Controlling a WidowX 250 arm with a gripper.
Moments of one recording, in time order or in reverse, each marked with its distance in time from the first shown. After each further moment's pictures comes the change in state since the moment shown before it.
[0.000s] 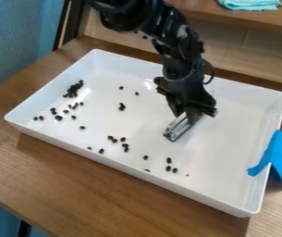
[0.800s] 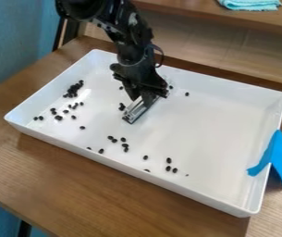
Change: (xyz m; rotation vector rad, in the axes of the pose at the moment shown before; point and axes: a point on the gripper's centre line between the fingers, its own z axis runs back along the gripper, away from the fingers) arm -0.010 0.083 0.001 0.111 0.009 0.095
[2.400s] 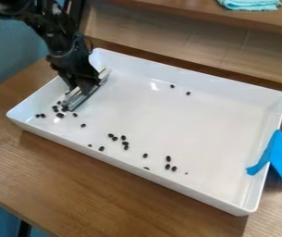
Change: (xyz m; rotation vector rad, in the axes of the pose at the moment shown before) arm -0.044 0.121 0.003 0.099 0.054 0.083
